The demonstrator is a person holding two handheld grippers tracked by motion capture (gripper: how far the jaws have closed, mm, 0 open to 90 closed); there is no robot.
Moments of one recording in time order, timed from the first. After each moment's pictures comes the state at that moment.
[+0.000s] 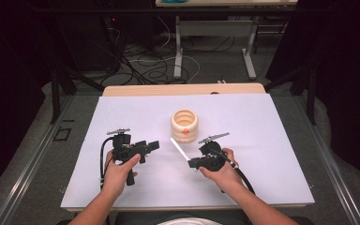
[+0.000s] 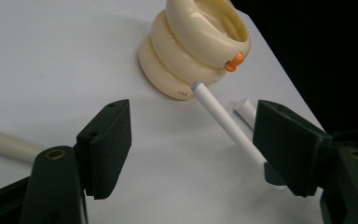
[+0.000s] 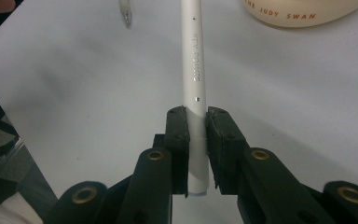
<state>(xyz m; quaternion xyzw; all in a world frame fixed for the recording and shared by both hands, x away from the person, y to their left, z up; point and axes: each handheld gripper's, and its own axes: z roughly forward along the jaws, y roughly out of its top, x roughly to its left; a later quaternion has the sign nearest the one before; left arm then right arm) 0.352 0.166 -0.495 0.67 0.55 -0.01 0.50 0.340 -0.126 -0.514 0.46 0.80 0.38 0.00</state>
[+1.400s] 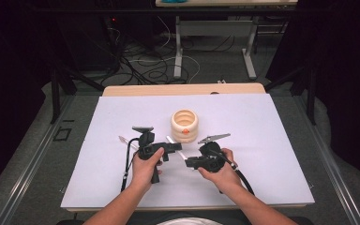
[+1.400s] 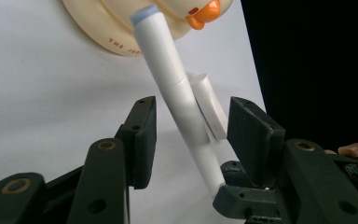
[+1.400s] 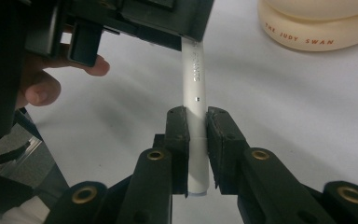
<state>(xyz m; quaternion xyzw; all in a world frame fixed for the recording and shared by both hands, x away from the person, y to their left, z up) 0.374 0.105 -0.516 0.63 0.60 -0.17 0.47 0.332 -0.122 -0.506 0.44 0.80 0.41 0.00</state>
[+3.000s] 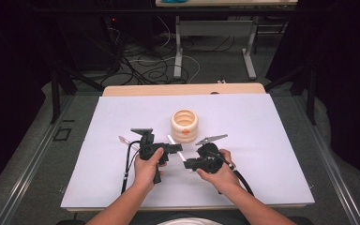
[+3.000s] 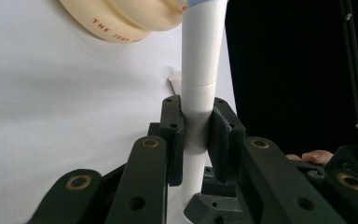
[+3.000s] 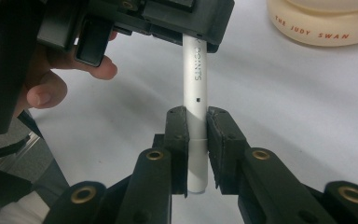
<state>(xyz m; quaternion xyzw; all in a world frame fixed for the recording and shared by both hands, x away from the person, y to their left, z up) 0.378 0.109 -0.527 0.58 0.61 -0.25 0.48 0.332 -0.117 -0.511 0.43 0.80 0.41 0.00</state>
